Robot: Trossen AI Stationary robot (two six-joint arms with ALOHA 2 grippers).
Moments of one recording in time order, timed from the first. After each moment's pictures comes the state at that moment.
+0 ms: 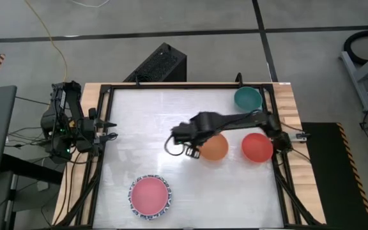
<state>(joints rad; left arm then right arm) -1.28 0.52 0.80 -1.43 -1.26 -1.13 0.12 2.07 2.20 -1.56 0.26 0.40</state>
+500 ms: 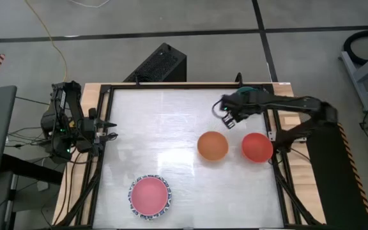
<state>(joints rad) -1.28 0.52 0.80 -1.43 -1.26 -1.13 -0.26 1.35 1.22 -1.27 0.32 0.67</state>
